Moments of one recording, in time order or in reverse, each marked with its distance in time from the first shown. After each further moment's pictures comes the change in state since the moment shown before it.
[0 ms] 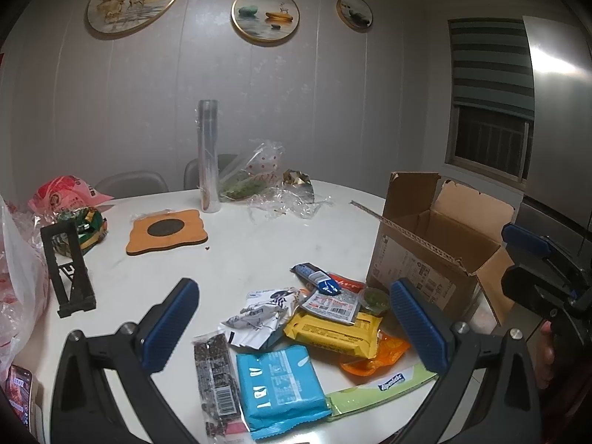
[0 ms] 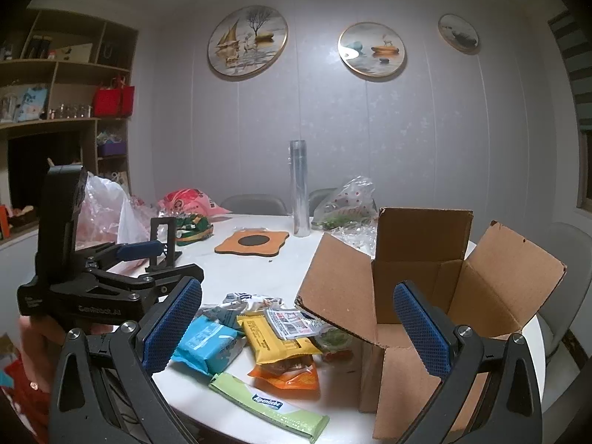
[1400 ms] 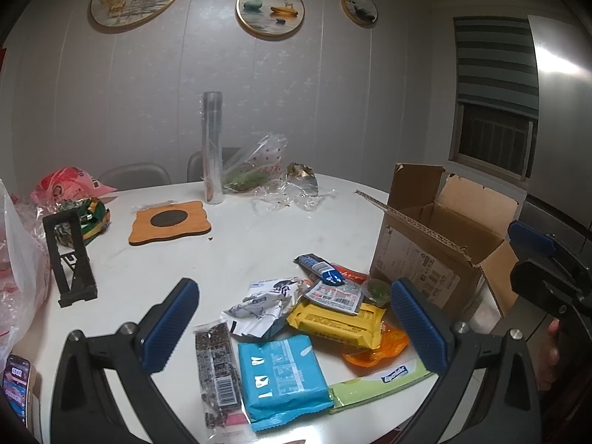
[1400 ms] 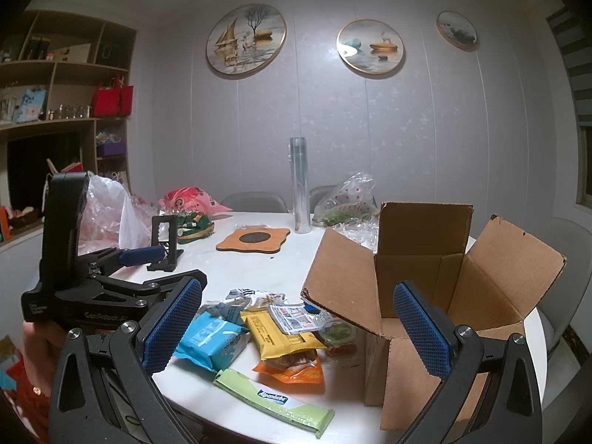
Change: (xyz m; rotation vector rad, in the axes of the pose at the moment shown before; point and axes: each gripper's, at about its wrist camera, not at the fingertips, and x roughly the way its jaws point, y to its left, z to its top) left arm 0.000 0.001 -0.006 -0.013 0.023 0.013; right arm -0.004 0.002 -0.004 0.013 0.009 0.003
